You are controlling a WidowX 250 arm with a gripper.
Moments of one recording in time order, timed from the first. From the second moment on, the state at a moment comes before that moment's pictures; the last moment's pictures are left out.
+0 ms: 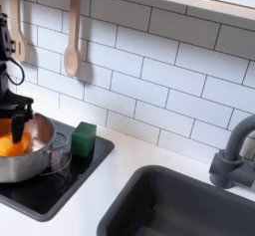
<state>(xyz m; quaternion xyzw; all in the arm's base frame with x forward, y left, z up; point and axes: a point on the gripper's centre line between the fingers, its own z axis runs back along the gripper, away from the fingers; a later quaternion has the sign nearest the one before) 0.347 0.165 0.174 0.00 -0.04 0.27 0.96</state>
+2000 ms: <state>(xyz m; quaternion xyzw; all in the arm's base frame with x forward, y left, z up) 0.357 0.209 0.179 0.01 -0.05 0.32 0.95</state>
